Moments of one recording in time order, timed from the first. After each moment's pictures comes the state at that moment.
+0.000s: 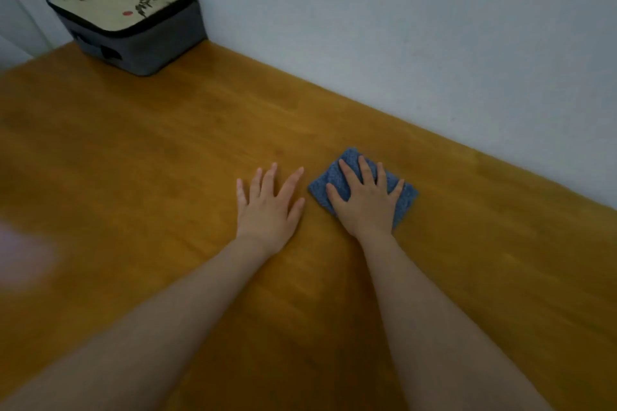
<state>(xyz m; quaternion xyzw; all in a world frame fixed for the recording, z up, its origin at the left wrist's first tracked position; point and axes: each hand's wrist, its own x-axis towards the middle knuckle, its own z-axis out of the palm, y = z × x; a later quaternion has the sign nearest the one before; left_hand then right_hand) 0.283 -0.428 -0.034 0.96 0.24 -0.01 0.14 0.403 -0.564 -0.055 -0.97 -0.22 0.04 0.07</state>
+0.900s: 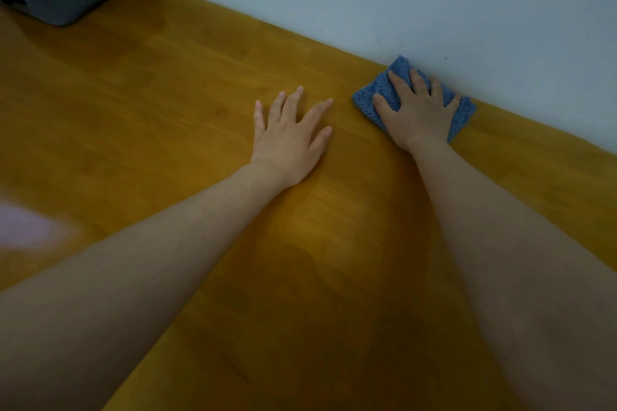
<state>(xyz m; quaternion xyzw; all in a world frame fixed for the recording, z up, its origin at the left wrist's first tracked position) 0.398 -0.483 -0.033 0.98 0.16 0.01 0.13 0.558 -0.635 -0.055 -0.98 -0.18 0.02 0.05</state>
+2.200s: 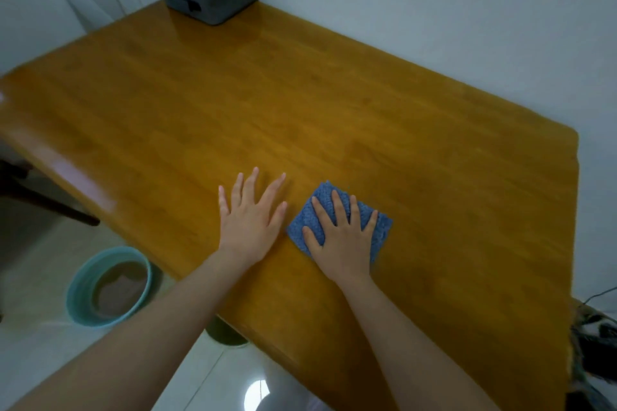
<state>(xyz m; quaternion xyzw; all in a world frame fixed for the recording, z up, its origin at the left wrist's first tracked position) -0.003 -0.529 -0.003 0.94 0.30 0.03 0.14 0.083 -0.676 -0.059 -0.94 -0.33 0.03 0.08</state>
